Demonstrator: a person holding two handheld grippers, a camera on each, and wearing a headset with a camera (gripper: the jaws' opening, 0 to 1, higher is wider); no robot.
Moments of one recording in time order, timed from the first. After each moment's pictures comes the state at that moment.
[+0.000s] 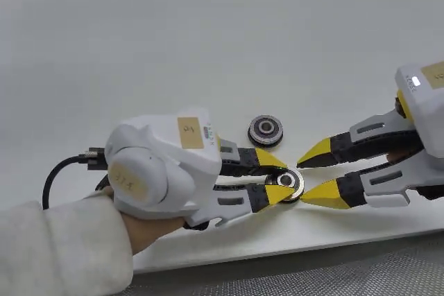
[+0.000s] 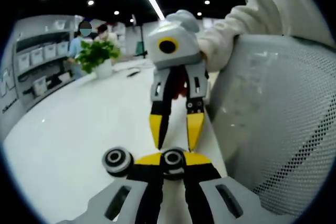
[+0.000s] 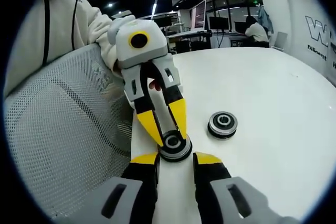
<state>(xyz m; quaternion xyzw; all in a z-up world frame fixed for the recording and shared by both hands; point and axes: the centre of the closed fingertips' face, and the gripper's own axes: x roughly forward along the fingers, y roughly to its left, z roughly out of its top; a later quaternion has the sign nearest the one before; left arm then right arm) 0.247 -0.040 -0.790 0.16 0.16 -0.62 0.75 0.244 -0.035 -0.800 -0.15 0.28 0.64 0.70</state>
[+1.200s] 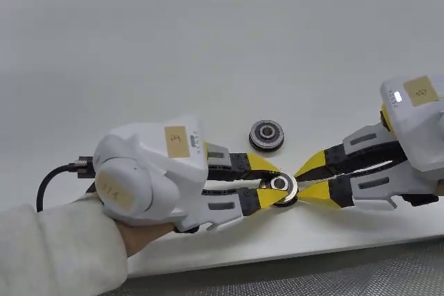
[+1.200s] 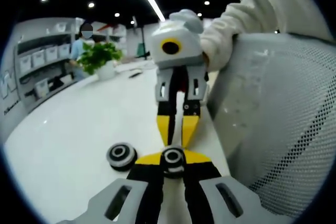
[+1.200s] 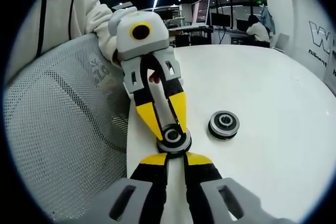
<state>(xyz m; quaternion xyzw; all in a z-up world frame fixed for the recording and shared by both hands) 0.248 -0.029 -0.790 0.16 0.15 -0.62 0.75 0.246 -0.031 -0.807 -0.18 0.28 0.63 0.70</state>
